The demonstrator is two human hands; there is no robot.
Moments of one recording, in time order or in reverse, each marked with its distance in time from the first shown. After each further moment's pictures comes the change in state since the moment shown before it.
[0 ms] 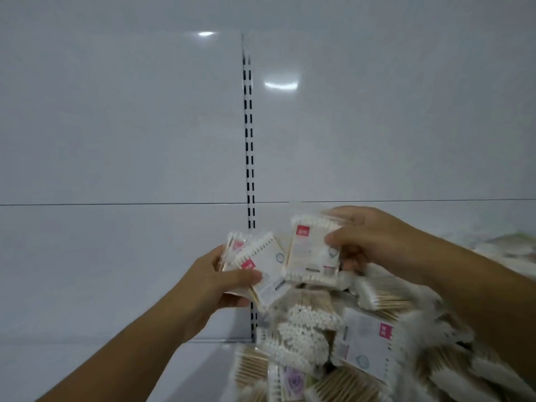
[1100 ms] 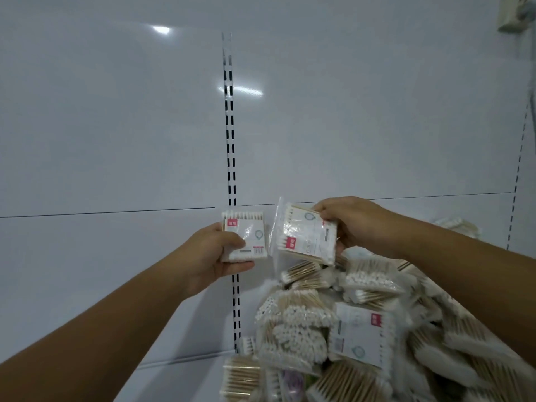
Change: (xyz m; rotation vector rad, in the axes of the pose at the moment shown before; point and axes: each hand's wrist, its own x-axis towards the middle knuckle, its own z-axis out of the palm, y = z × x) left_hand 0.062 0.022 -0.009 -0.236 -0.111 -0.111; right_hand 0.014 -0.019 0.013 -0.171 0.193 0.146
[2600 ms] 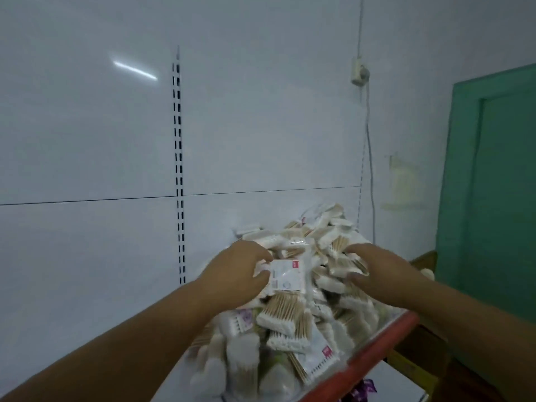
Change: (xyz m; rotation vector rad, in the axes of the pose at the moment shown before) left_hand -0.080 -0.042 0.046 1.196 -0.424 0.710; right_hand -0.202 0.037 0.011 -1.034 0.414 0.349
